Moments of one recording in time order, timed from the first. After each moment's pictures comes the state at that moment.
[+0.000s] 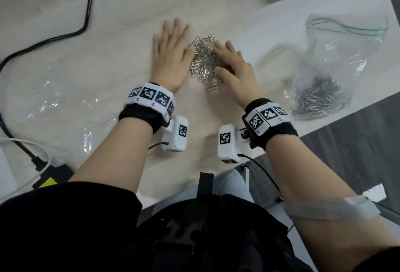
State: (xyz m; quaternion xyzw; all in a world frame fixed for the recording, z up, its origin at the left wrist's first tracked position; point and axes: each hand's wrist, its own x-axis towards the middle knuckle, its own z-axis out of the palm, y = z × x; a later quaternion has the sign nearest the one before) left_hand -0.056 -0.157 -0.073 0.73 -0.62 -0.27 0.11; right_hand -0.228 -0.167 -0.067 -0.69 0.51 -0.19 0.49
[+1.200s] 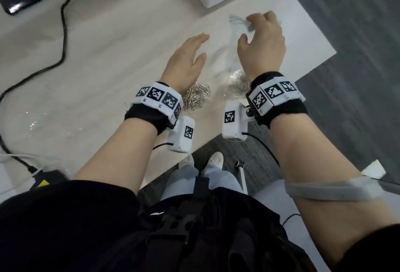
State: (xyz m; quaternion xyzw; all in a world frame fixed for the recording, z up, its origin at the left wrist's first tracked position) left_hand -0.175 -0.145 0.016 0.58 -0.69 -0.36 0.24; right_hand -0.339 -0.165 0.059 -0.65 0.73 -0.19 0.13
